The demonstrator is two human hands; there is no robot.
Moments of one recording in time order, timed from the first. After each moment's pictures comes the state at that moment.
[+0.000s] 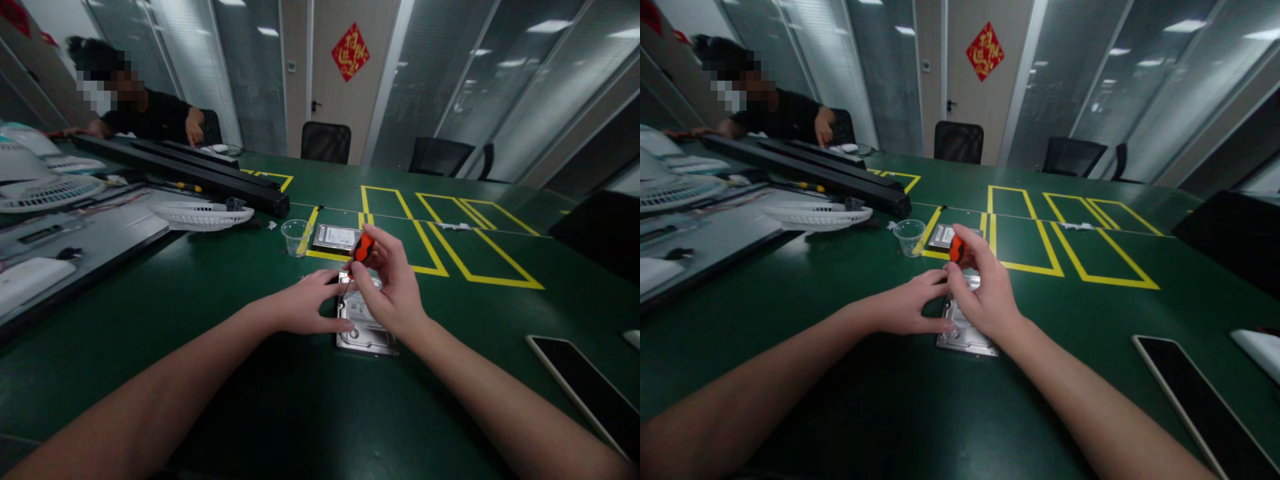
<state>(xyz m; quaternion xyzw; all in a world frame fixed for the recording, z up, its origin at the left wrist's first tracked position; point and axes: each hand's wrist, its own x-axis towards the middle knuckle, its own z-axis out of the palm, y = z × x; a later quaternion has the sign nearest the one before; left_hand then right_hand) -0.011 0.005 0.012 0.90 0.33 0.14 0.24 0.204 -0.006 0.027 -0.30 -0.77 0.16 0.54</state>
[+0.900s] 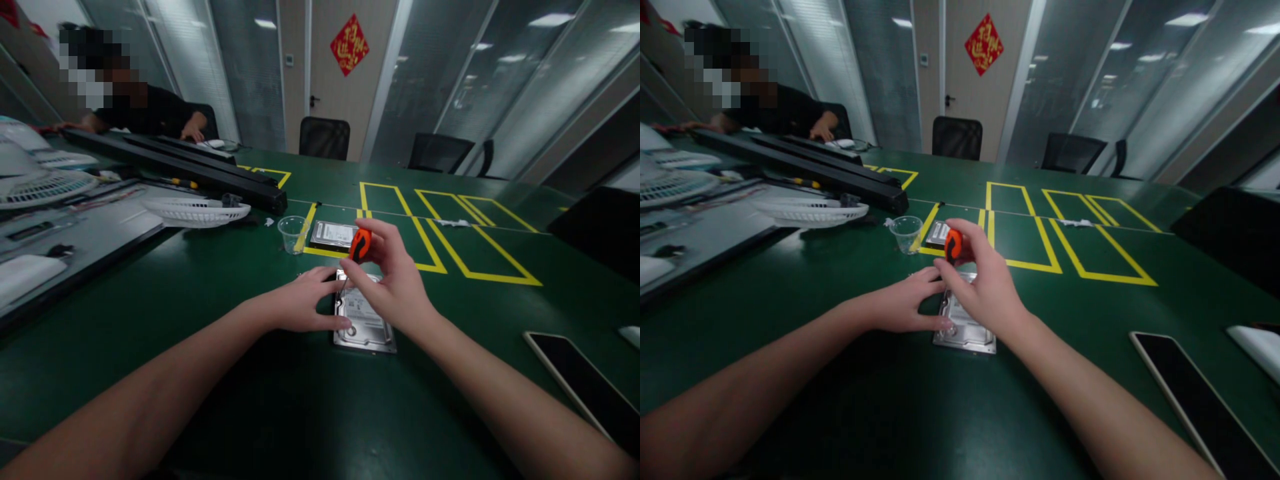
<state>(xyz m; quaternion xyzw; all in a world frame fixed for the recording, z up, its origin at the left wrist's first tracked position) -0.011 0.005 0.011 0.89 0.35 0.12 0.25 0.207 -0.009 0.047 -0.31 -0.78 0.19 0.51</state>
